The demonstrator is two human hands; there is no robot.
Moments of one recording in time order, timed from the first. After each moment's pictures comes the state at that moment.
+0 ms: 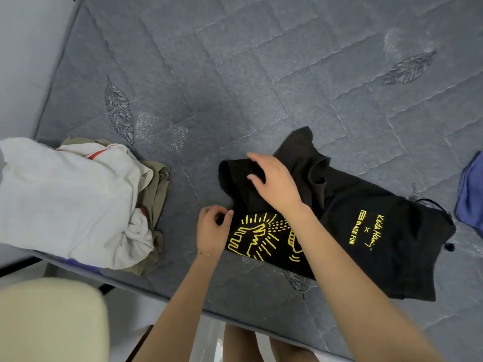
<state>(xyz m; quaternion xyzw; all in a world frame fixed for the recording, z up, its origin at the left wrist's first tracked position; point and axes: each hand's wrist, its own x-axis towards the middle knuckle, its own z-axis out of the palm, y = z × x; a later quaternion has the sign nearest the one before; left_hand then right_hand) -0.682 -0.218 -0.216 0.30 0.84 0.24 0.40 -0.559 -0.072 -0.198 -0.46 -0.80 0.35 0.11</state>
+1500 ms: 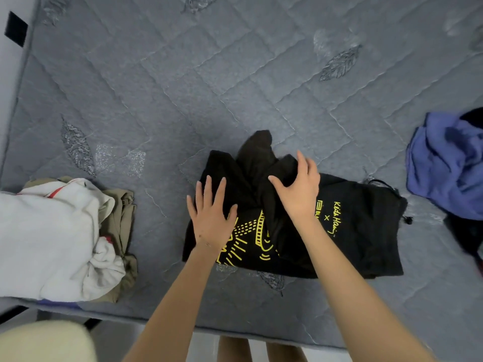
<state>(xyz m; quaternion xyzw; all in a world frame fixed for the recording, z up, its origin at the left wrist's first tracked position) -0.620 -0.160 -0.198 0.58 0.78 0.03 0.24 -0.442 -0.075 -0.182 -0.75 -0.56 0.31 0.15</state>
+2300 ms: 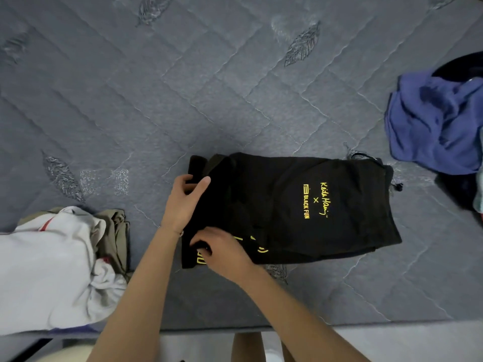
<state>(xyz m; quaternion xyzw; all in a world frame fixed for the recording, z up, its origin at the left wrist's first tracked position) -0.651 -0.107 -0.151 0.33 0.75 0.20 0.54 -0.533 -0.188 -0.166 -0.48 -0.67 0.54 0.15</state>
